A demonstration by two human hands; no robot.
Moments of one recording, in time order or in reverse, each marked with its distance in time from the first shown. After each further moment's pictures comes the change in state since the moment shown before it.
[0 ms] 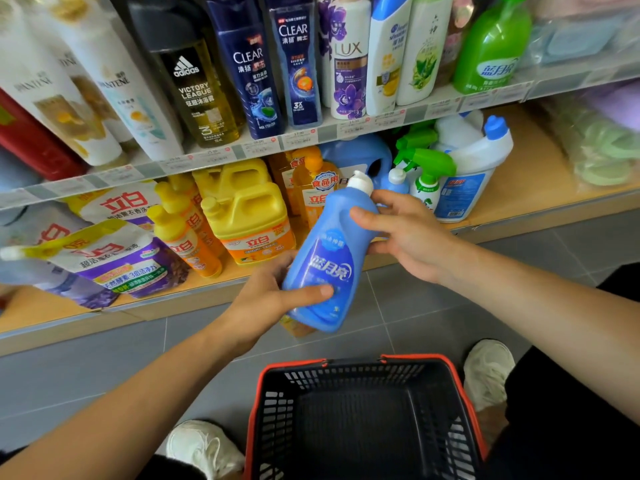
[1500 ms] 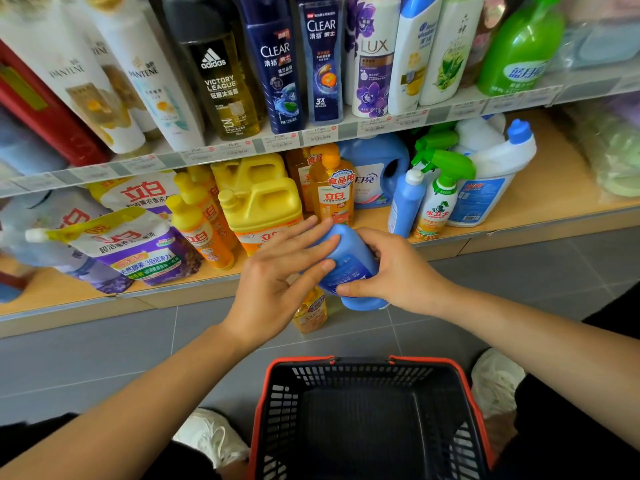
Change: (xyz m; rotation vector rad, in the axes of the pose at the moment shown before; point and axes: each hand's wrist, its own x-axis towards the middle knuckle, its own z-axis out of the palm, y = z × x) left_hand -0.011 0.010 -0.004 0.779 0.193 0.807; right_hand -0.012 0.042 0.018 -0.596 -0.172 -0.293
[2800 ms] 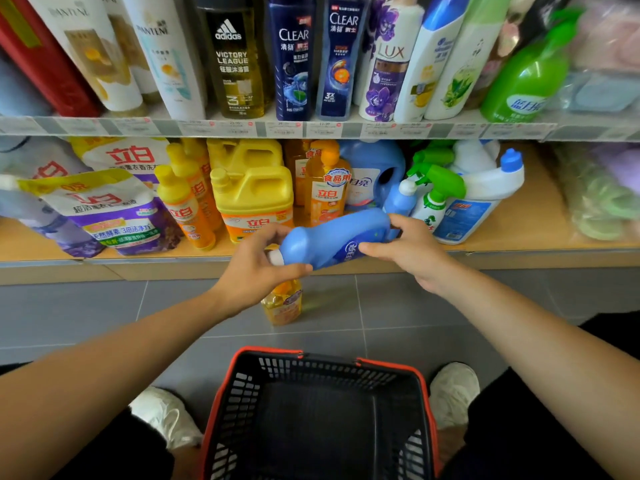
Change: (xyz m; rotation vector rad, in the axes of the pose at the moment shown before) left_hand -0.004 -0.053 0.024 -0.339 0.018 -0.588; right_hand 0.024 0.038 -0.047 0.055 0.217 0.402
